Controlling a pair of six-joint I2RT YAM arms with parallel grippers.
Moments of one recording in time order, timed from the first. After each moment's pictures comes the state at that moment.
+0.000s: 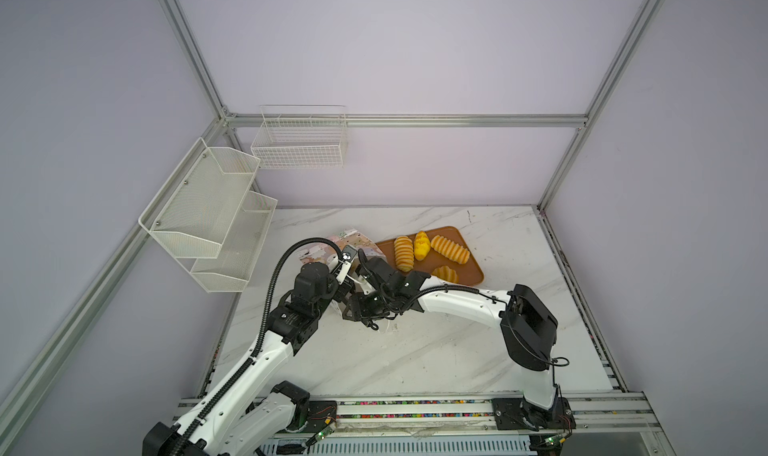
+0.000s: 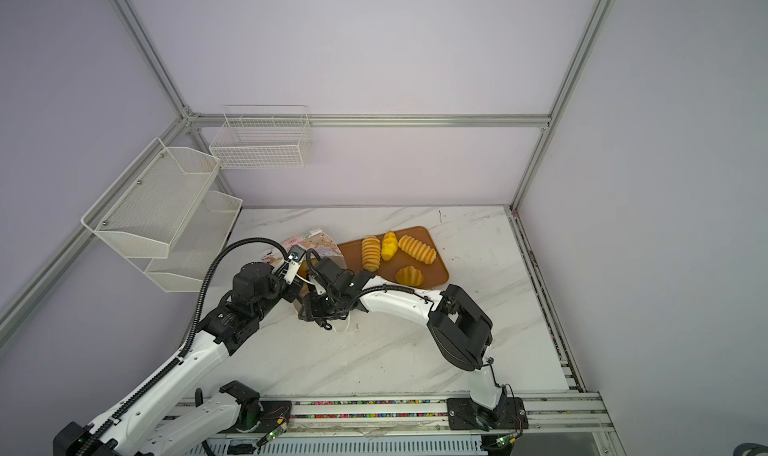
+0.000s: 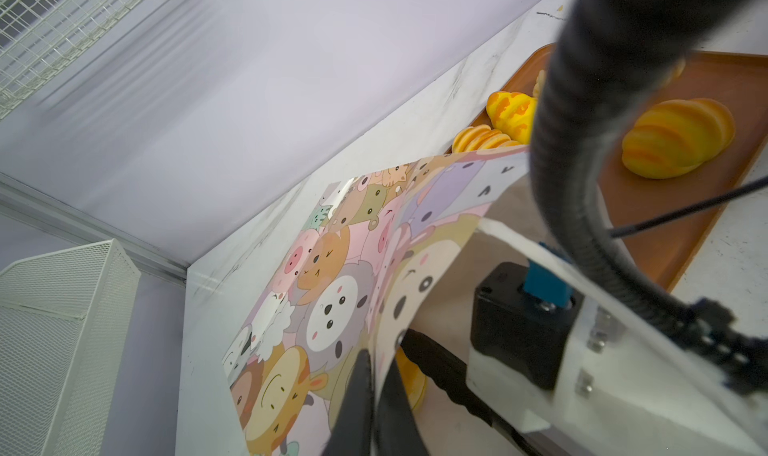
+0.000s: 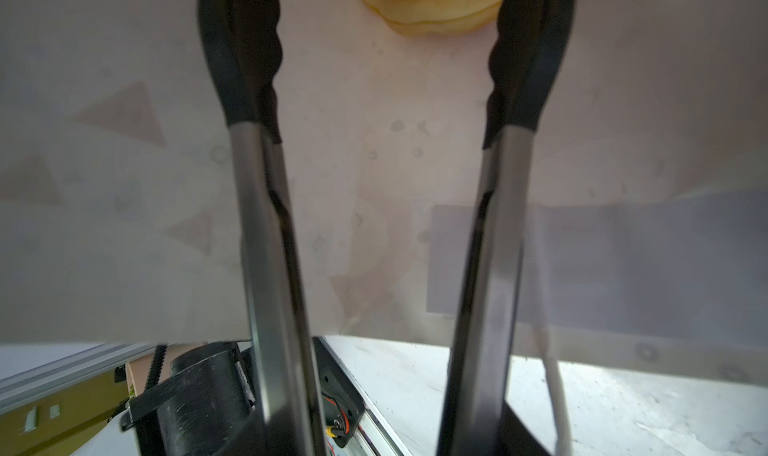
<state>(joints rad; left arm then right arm) -0.42 0.92 0.73 -0.21 -0.20 0.37 1.03 1.97 1.55 -0.44 -0.36 0.80</state>
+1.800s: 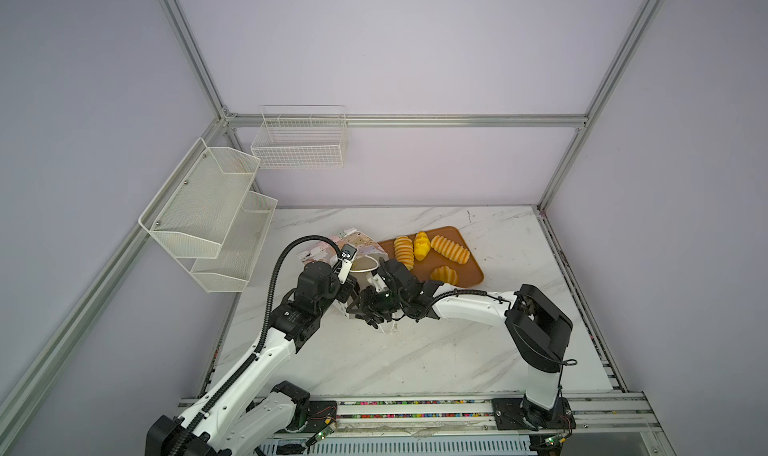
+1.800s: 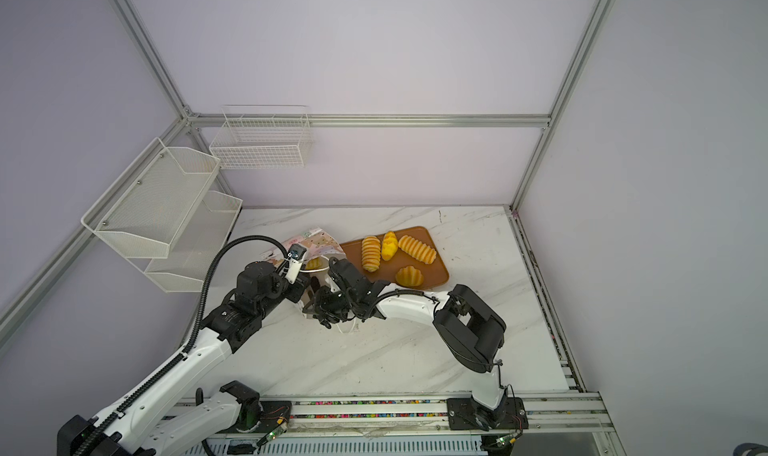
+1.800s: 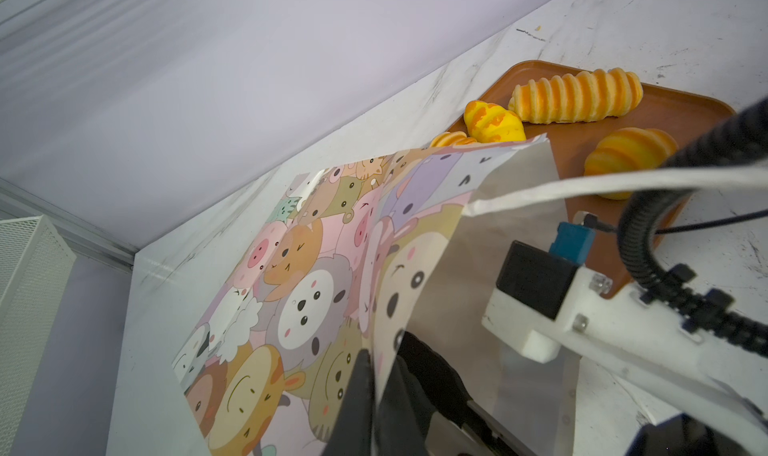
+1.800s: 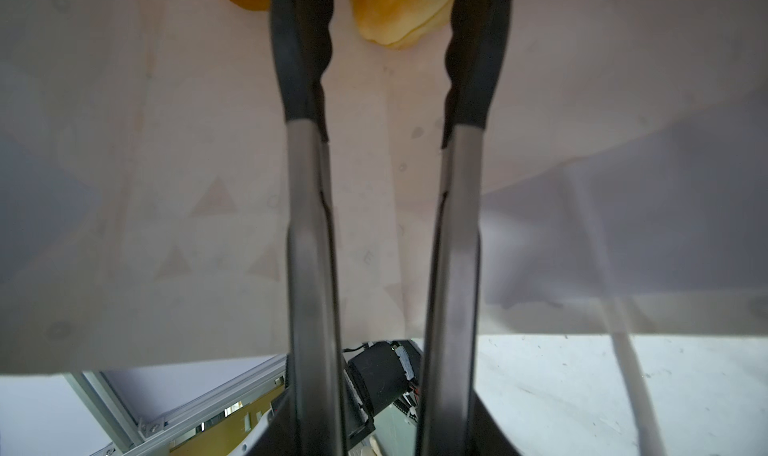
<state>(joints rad) -0.42 0.95 0.73 -0.21 -0.14 0.25 0.98 1.89 1.27 -0.01 -0.52 1.26</state>
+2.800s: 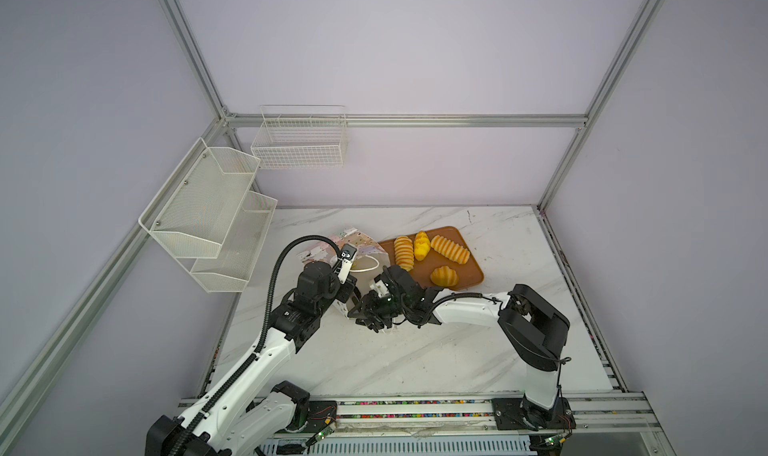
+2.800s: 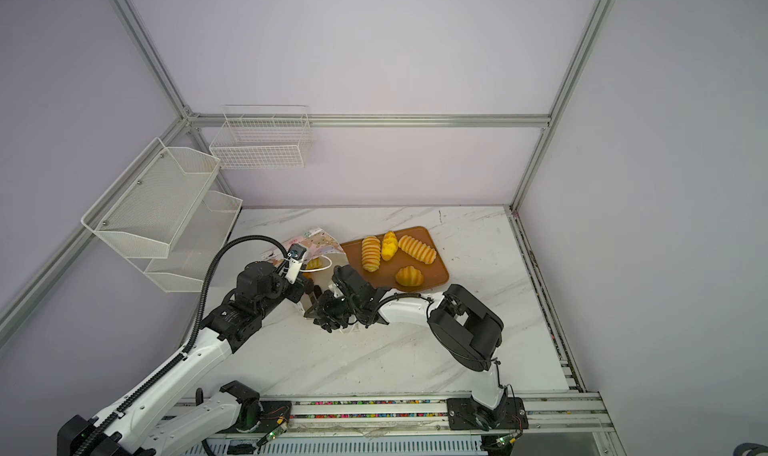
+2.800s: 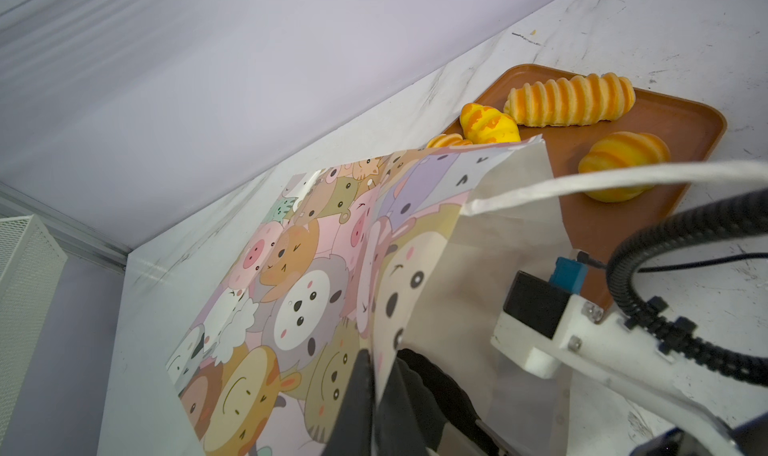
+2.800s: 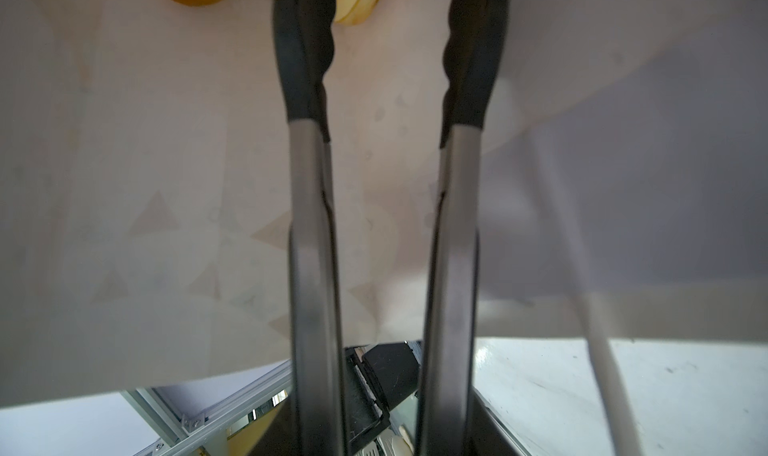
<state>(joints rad) -0.42 0.95 0.73 -0.21 -0.13 0.24 0.98 1.91 1.18 0.13 -0.57 1.39</state>
